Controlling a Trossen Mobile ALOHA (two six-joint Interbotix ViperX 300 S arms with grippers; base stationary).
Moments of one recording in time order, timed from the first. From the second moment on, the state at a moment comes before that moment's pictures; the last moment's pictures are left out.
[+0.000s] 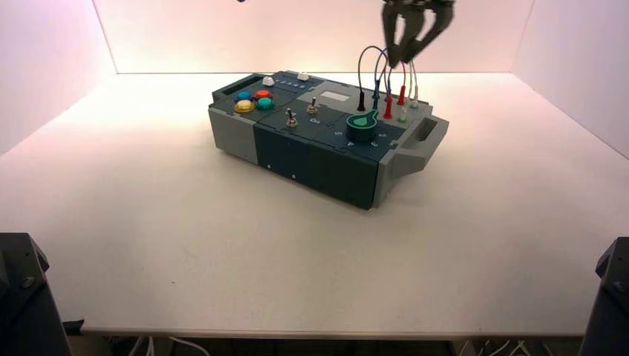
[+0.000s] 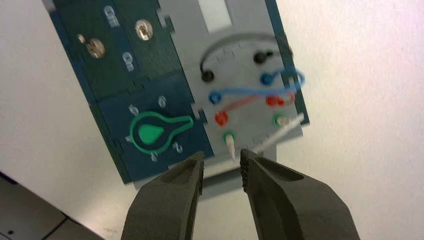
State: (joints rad) left arm -0.33 -0.11 0.42 -0.42 0.83 0.56; right arm 0.44 -0.06 0.52 0.04 0.86 -0.21
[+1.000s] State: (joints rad) left arm -0.32 -0.06 0.44 -0.42 0.69 0.56; right arm 0.36 -0.17 0.72 0.03 0.63 -0.21
